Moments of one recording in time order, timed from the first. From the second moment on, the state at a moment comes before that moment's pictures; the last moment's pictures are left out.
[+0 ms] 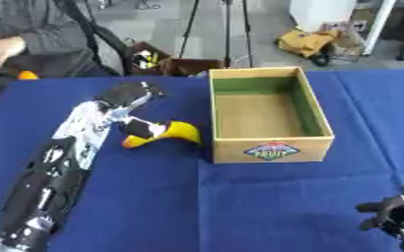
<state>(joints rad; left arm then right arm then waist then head) -0.80 0.39 0.01 -1.11 -1.10 -0.29 -0.35 -0.11 -0.25 0.13 -1.76 -0.35 0.06 0.22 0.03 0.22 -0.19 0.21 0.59</state>
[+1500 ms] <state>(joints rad) -0.88 0.39 0.01 -0.89 -1.18 -0.35 -0.34 -0.11 -0.25 0.13 -1.76 -0.35 0.06 0.23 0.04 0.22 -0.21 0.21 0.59</state>
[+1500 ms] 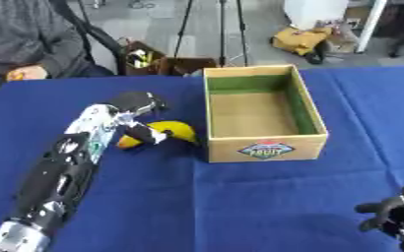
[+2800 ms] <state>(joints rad) -0.89 0.39 0.01 -0.86 -1.21 -0.37 -0.37 -0.11 -0.25 0.13 -1.76 -0.35 0.06 0.23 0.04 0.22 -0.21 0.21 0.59</state>
